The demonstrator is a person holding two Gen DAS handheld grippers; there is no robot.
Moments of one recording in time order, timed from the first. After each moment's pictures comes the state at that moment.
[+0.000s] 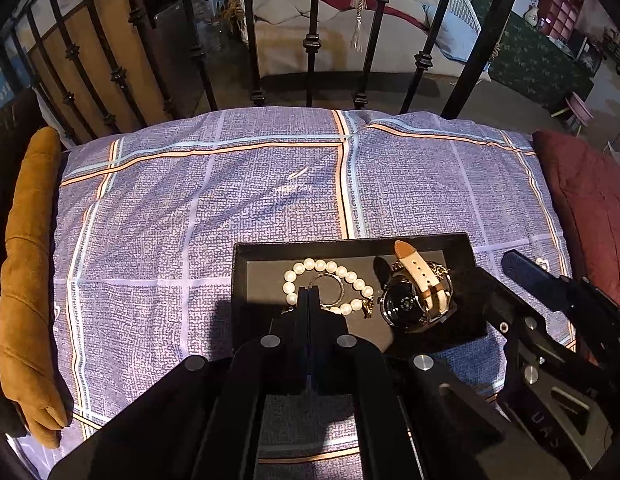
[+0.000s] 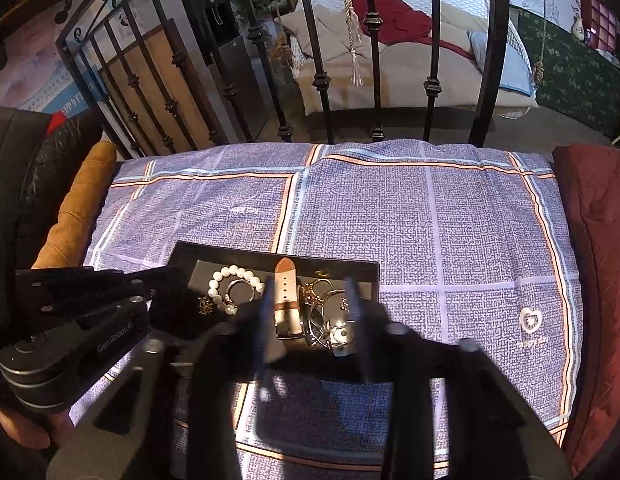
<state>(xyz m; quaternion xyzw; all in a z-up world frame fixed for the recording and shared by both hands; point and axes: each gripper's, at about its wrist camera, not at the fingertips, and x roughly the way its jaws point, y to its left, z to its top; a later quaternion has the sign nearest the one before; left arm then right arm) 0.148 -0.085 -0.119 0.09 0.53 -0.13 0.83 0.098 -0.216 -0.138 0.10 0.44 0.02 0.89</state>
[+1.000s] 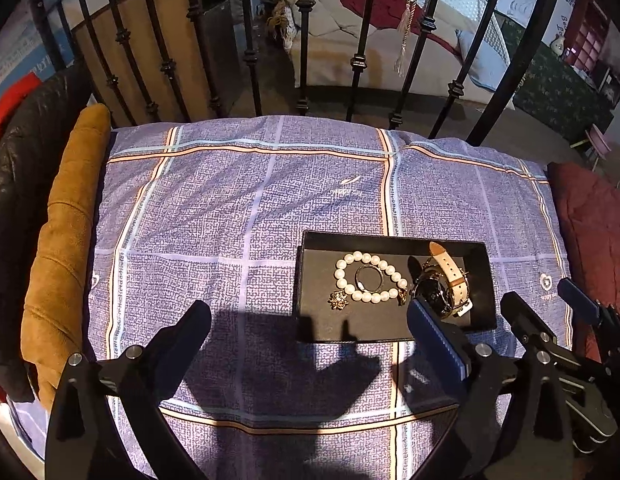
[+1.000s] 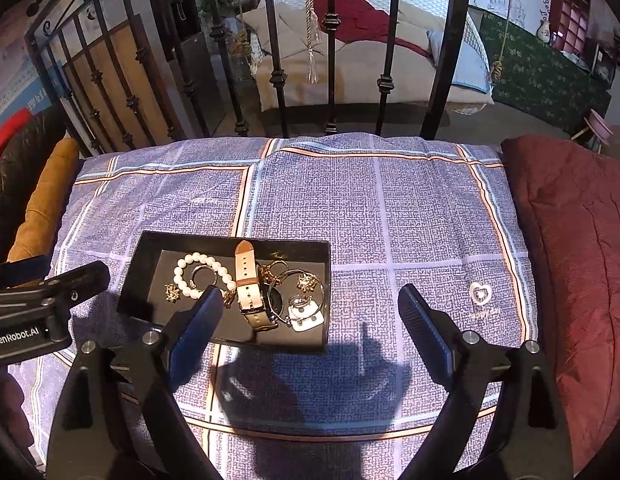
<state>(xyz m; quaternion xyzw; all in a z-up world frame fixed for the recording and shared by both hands) 0.131 -0.039 -0.094 0.05 0.52 -0.09 0.85 0.077 -0.218 -0.128 0.07 0.45 -0.06 0.89</state>
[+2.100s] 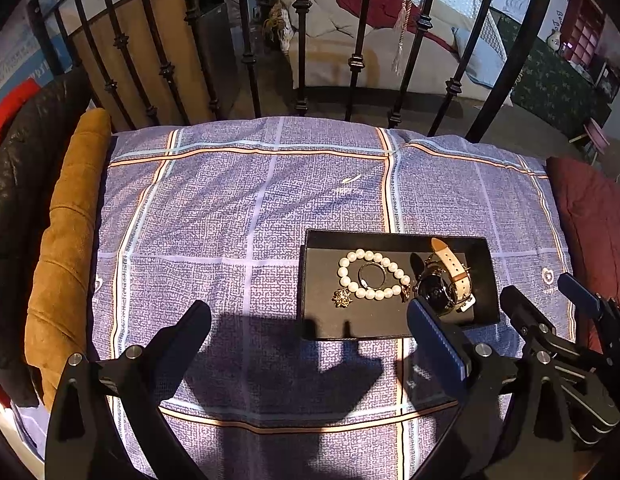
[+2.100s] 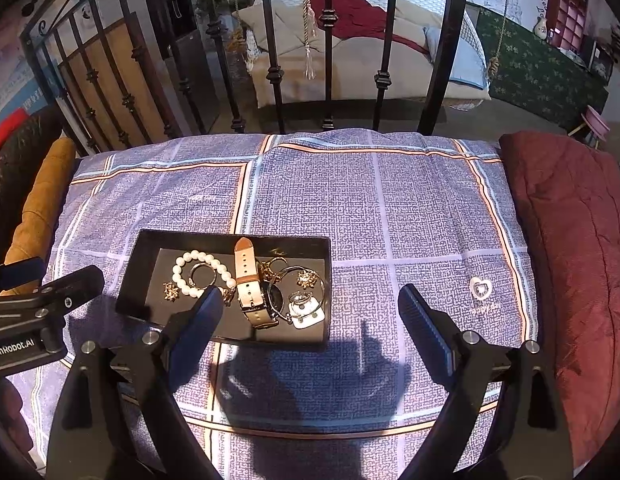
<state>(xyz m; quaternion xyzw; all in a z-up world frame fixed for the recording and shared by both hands) 0.129 -0.037 -0.093 0.06 0.52 -0.09 0.85 0.079 -0.216 -0.131 0.07 0.46 -0.07 0.88</state>
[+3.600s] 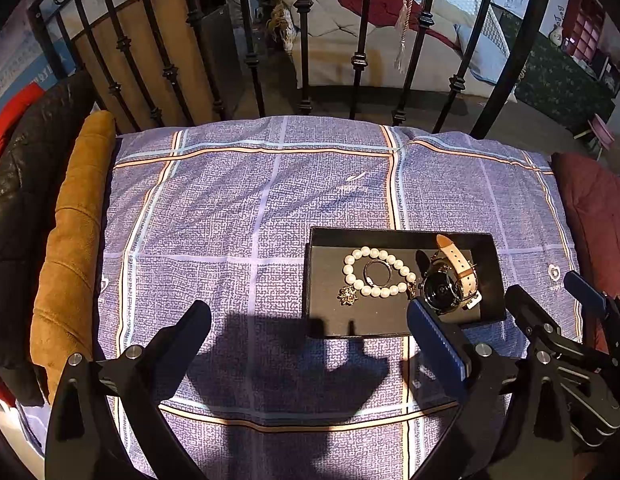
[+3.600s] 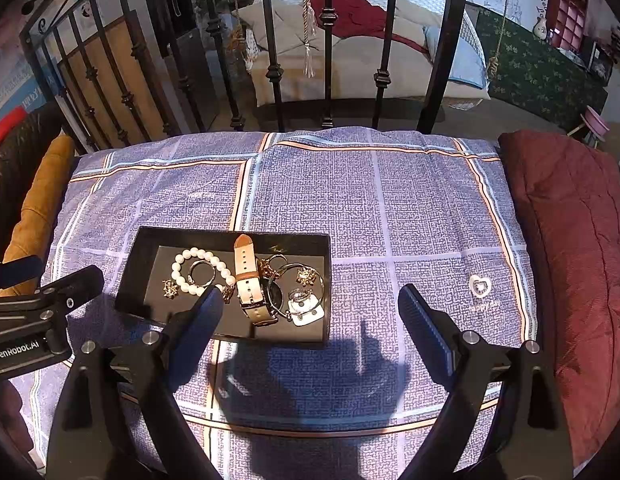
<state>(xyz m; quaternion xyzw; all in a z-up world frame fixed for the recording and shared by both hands) 0.127 -0.039 -0.094 0.07 0.52 -0.08 0.85 0.079 -0.215 -0.132 0.07 0.46 -0.07 0.88</state>
